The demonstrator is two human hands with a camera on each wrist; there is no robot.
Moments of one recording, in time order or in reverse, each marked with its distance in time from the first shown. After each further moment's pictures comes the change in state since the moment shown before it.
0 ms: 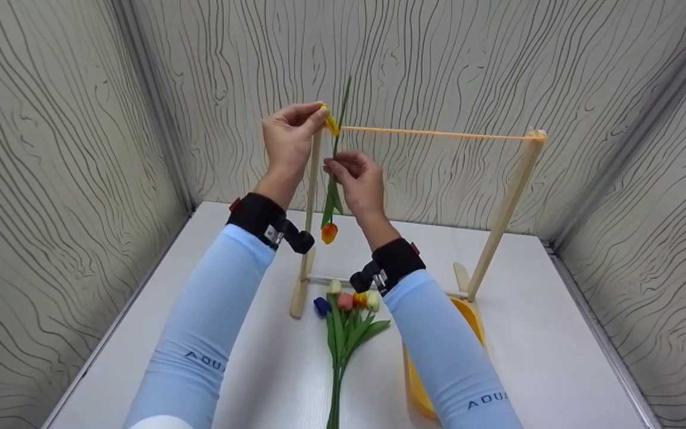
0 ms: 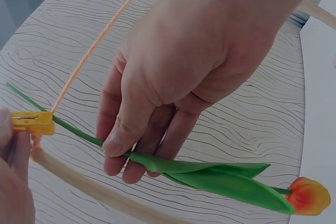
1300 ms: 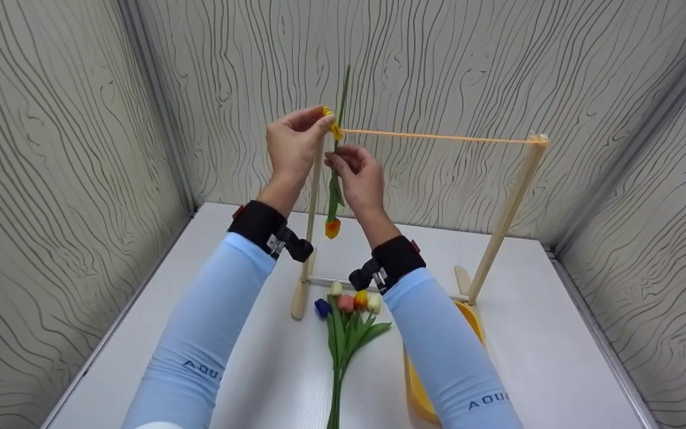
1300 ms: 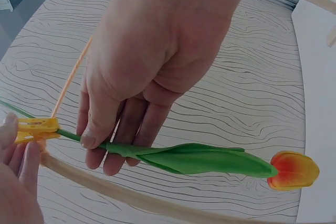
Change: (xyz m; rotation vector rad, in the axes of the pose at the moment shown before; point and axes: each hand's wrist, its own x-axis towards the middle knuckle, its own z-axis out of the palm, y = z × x) left_hand -0.008 0.001 0.000 0.197 0.023 0.007; right_hand 0.003 -0.013 0.005 -0.117 0.005 -0.023
